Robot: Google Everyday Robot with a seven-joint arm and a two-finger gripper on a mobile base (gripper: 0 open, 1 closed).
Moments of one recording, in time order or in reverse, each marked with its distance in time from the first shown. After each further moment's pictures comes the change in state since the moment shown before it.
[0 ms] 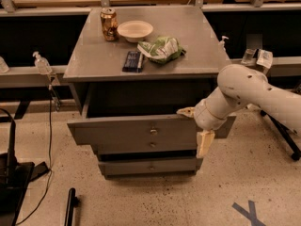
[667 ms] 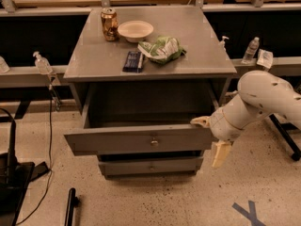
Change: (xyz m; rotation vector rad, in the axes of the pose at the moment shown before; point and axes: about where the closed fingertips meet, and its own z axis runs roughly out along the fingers) arm 0.016 0.056 -0.025 -0.030 -0.001 0.118
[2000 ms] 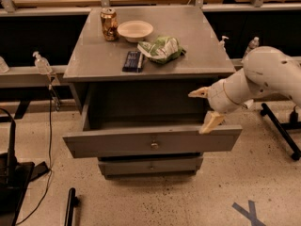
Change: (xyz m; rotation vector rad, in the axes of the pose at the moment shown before) arm -0.019 -0.088 -0.055 0.260 -0.003 -0.103
